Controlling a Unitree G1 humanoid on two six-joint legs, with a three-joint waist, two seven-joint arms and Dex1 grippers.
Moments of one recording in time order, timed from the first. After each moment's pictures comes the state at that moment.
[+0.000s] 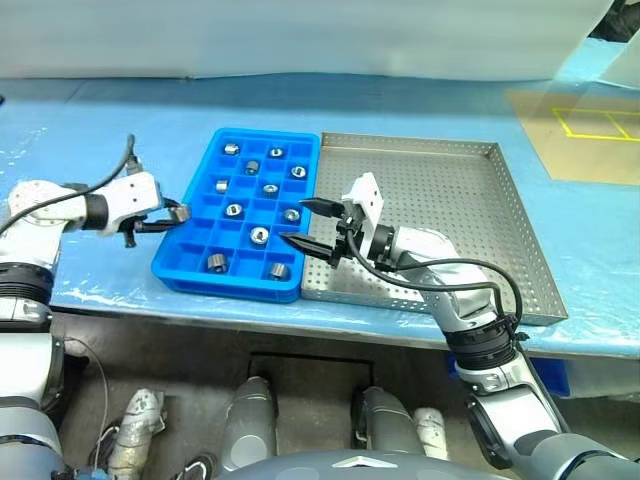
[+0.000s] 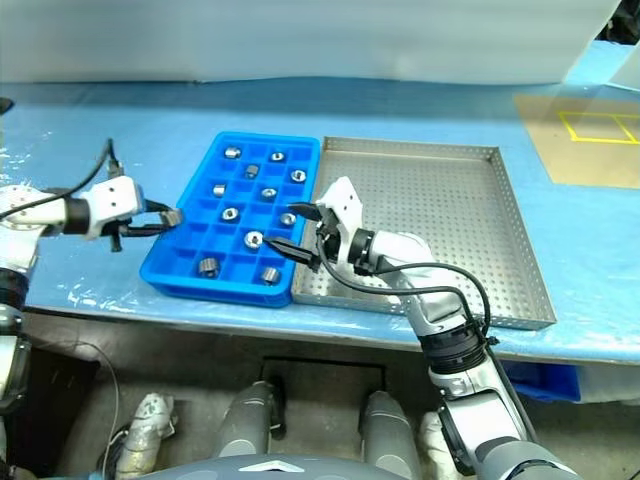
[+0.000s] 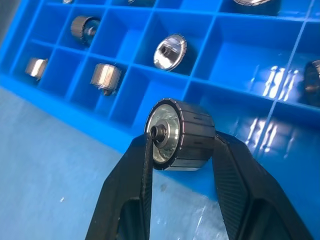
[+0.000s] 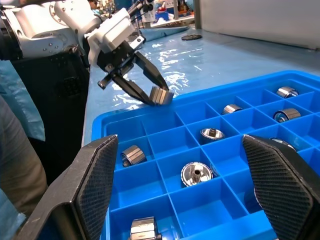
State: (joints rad) left arm -0.76 0.88 -0.09 0.81 0.05 -0.37 -1.25; right arm -0.52 -0.25 0.21 -0.13 0.37 0.49 0.77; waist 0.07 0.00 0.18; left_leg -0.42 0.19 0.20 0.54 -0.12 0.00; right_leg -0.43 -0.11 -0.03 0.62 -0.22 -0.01
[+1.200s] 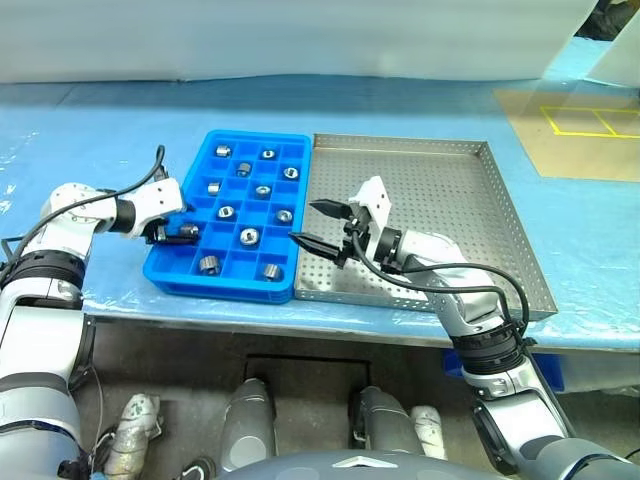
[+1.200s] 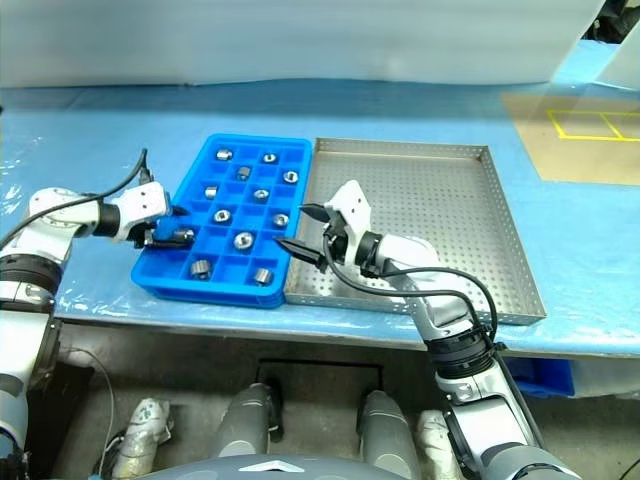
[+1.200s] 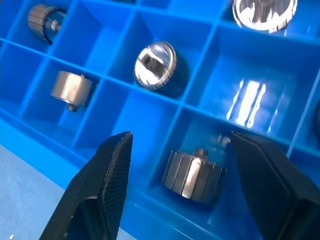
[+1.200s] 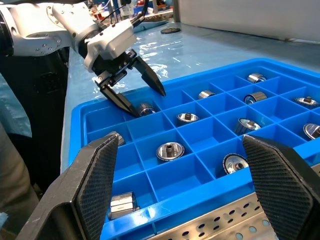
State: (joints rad) left arm -0.93 0.79 -0.13 1.01 0.09 -0.30 -1.28; right arm -0.49 -0.28 0.20 -0.14 0.37 0.49 0.74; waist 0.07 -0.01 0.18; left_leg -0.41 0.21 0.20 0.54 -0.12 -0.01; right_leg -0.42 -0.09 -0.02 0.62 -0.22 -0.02
